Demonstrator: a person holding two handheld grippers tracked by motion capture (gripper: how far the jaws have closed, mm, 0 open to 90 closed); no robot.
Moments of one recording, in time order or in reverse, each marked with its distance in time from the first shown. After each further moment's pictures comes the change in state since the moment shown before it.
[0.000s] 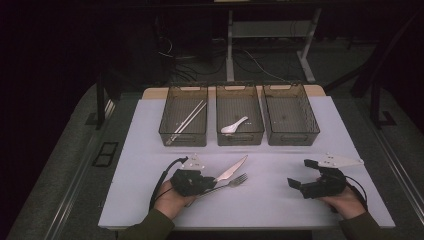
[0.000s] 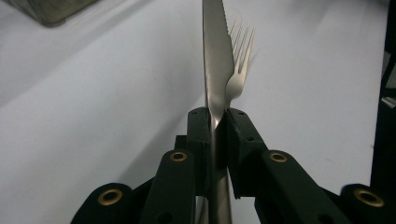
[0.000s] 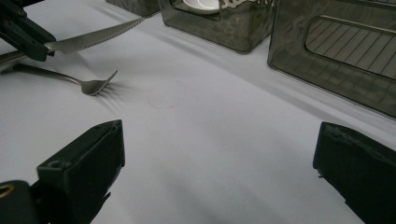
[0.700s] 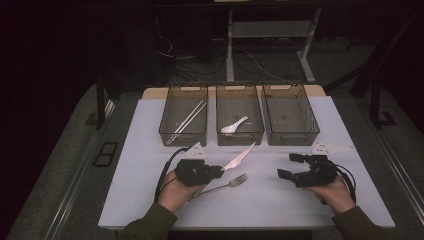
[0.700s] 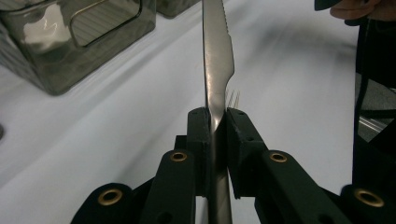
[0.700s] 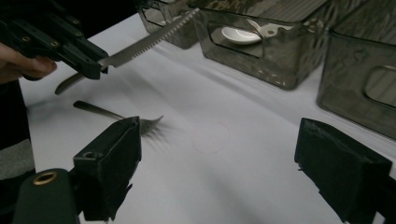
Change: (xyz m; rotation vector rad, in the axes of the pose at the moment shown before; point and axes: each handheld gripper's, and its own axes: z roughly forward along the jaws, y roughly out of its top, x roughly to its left) left arm 0.001 0.031 0.000 -0.102 -0.041 0.009; right arm 0.008 0.036 0.014 -0.021 0.161 0.050
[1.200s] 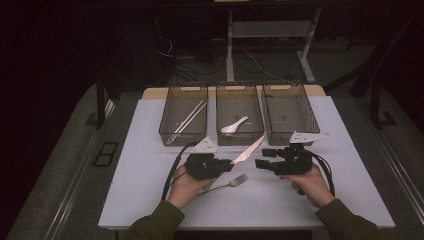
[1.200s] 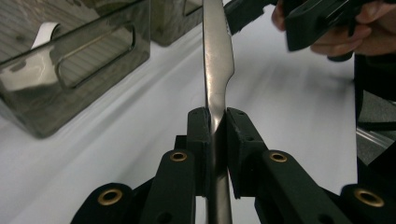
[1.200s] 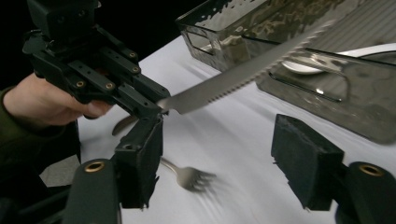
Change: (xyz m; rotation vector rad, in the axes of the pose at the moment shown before) left arm -0.003 0.021 0.017 -0.055 -0.006 0.010; right arm 0.012 0.031 0.048 -0.029 0.191 0.073
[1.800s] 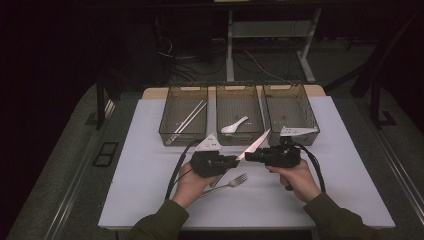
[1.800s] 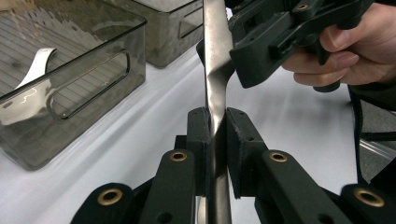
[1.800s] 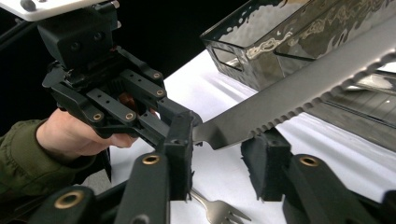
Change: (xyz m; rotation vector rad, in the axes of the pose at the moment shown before) left arm -0.003 0.009 0.007 -0.042 -0.005 0.014; right arm -0.002 0.012 0.023 -0.026 0.121 0.070
